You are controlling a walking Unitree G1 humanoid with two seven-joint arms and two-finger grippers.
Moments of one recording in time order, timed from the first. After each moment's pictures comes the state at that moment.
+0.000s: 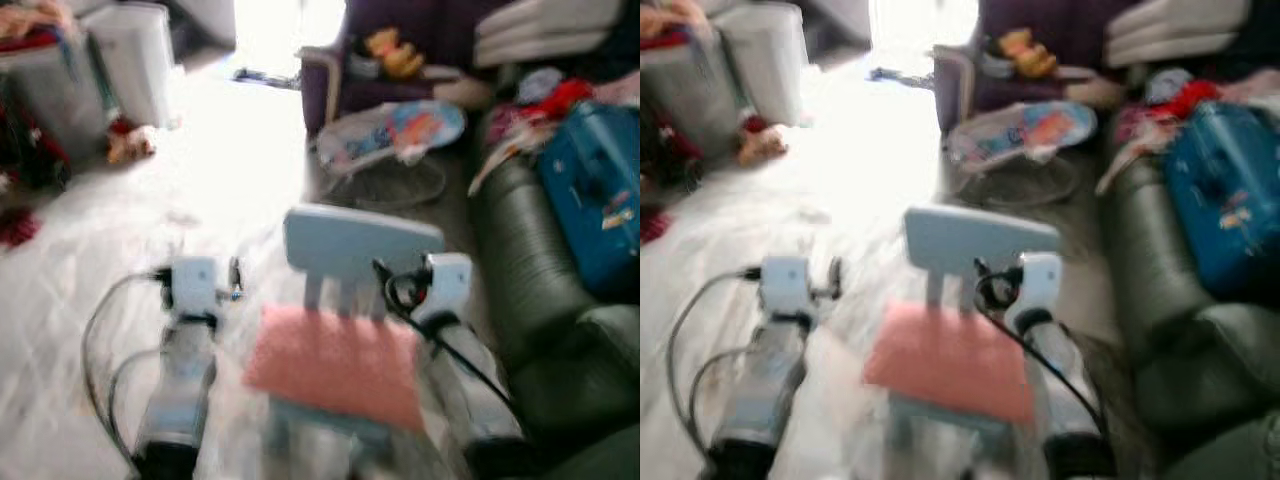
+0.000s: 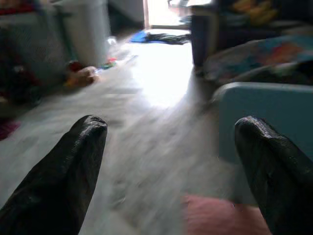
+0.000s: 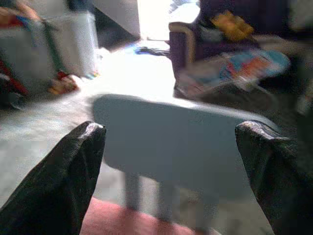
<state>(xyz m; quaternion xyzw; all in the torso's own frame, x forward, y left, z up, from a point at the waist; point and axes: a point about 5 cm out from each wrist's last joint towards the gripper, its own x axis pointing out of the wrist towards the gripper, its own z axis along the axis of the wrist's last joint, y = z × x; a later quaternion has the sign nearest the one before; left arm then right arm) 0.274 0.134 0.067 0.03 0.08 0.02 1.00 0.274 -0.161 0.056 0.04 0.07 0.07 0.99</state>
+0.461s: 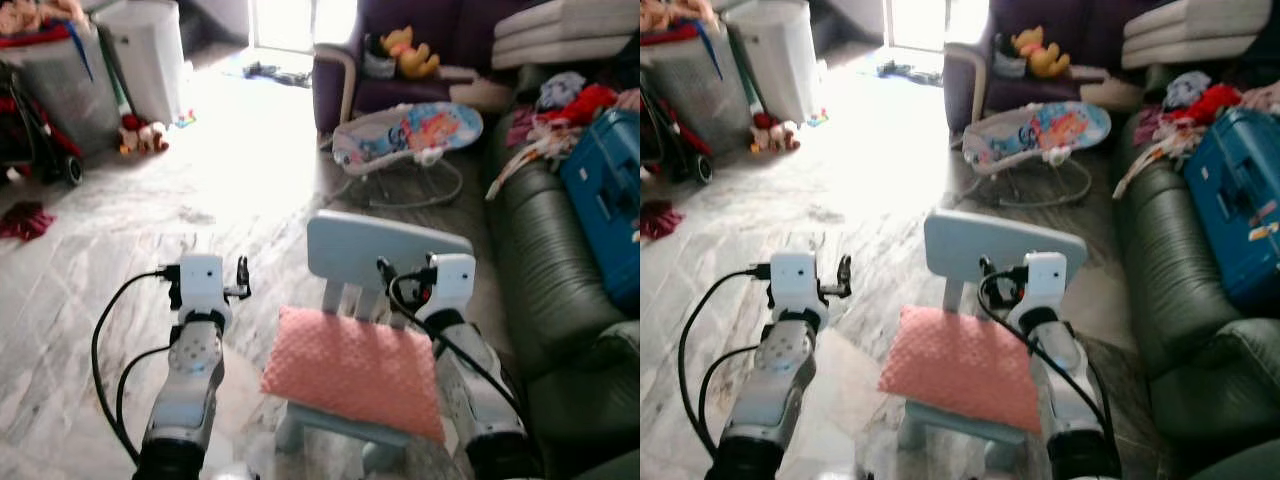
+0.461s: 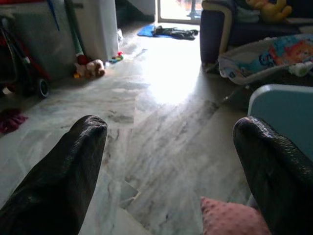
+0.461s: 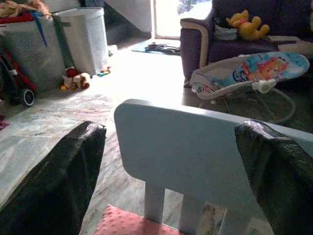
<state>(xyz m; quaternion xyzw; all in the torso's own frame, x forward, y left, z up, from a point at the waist) 0.275 0.141 0.067 0.03 0.09 0.03 1.00 0.282 -0.152 0.065 0.04 0.05 0.09 0.99</state>
